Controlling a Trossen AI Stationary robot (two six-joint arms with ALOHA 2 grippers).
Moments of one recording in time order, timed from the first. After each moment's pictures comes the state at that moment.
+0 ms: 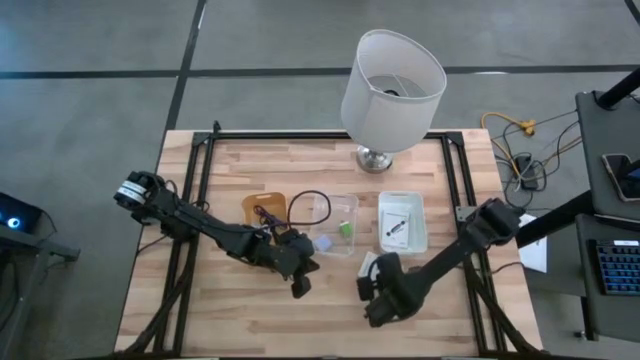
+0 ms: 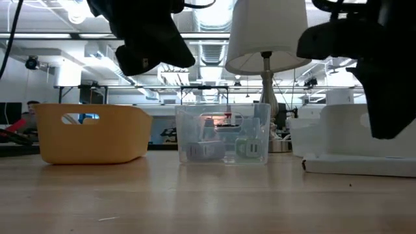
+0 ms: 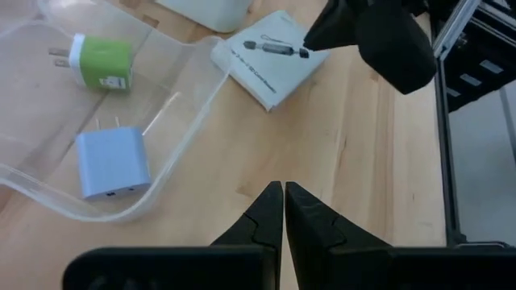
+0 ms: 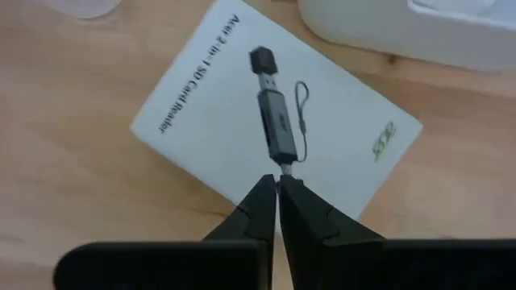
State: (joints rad) left arm -0.39 1.59 1.03 -0.14 -0.24 -0.70; right arm 0.63 1.96 1.36 -1.08 0.30 2.09
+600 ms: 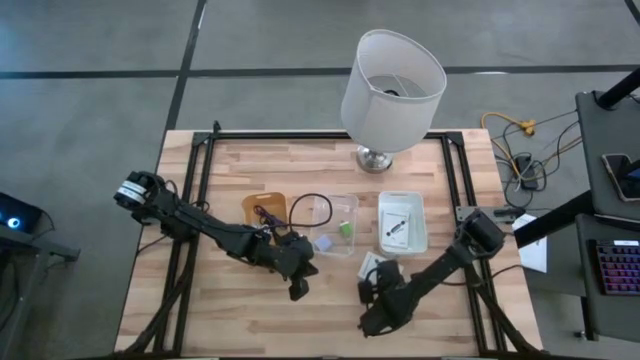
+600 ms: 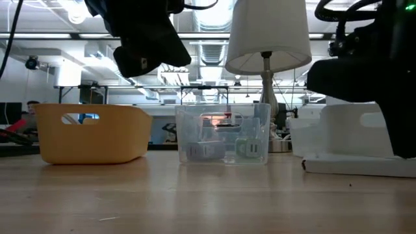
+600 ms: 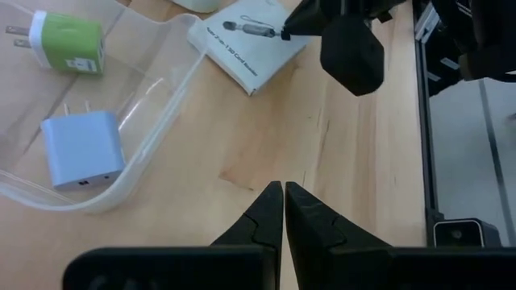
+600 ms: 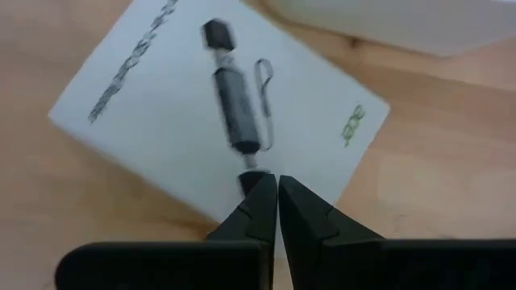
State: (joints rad) left arm -0.39 1.59 1.03 -0.14 -0.17 -0.70; right arm 0.66 2.12 1.49 -1.25 0.26 2.15
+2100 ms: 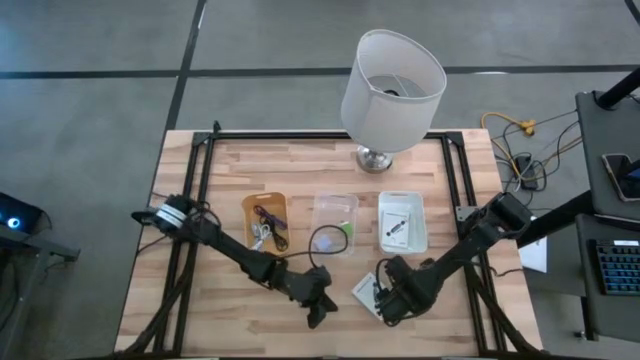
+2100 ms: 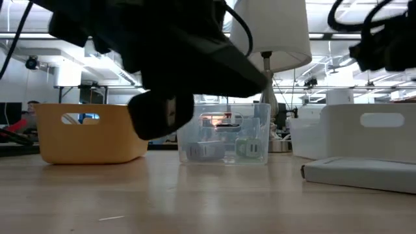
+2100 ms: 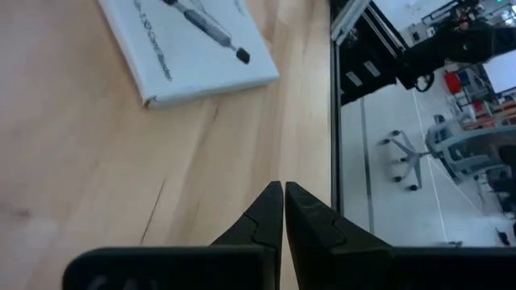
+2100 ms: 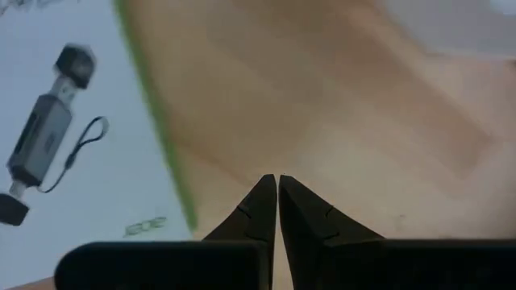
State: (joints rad) left arm -0.47 1.95 1.07 0.41 -0.03 -0.95; right arm 0.67 1.86 1.22 -1.08 0.05 1.71
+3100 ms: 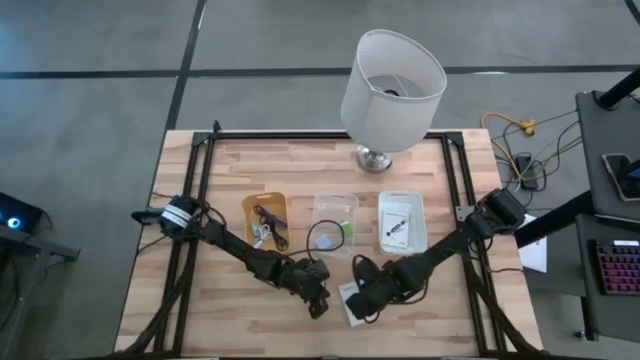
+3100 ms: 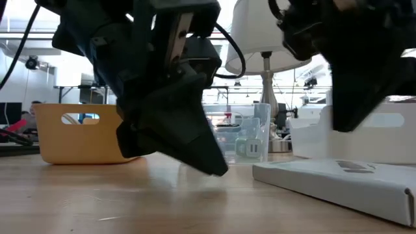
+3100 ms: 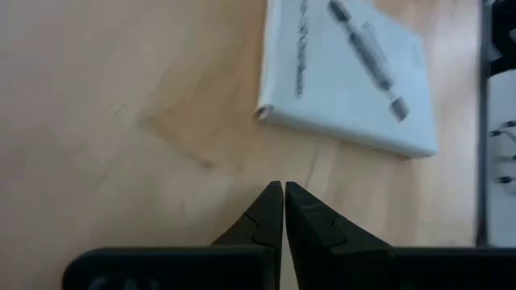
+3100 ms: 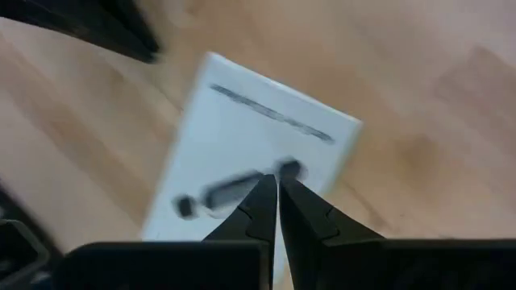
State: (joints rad) left arm -0.44 1.98 1.10 0.13 -0.11 -0.94; right arm 0.56 1.86 1.23 -0.60 0.16 1.44
